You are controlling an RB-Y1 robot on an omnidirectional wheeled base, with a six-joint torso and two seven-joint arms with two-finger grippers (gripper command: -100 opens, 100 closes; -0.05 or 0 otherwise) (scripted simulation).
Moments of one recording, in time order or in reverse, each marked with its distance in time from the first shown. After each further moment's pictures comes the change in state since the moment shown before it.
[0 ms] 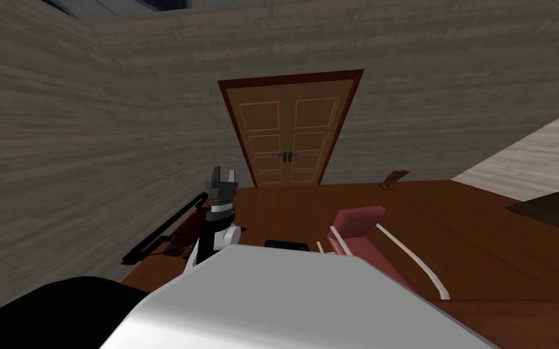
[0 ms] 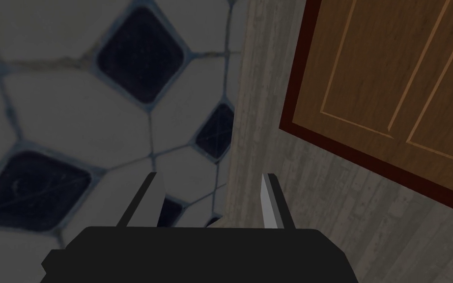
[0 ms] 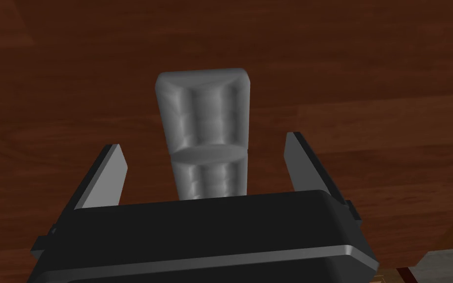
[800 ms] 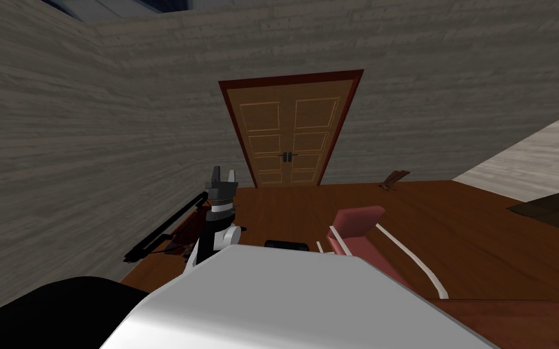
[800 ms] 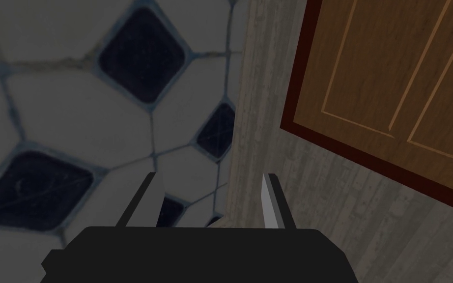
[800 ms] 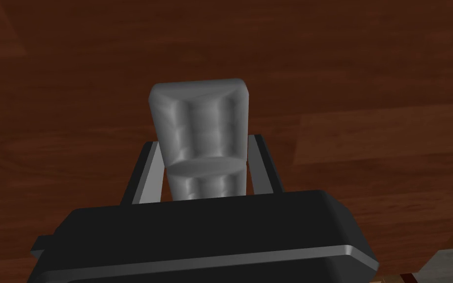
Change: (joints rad) left arm 0.000 0.000 0.000 0.000 0.000 0.000 0.000; right arm -0.004 0.025 -0.008 0.013 0.012 0.009 -0.005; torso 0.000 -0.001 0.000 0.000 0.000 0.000
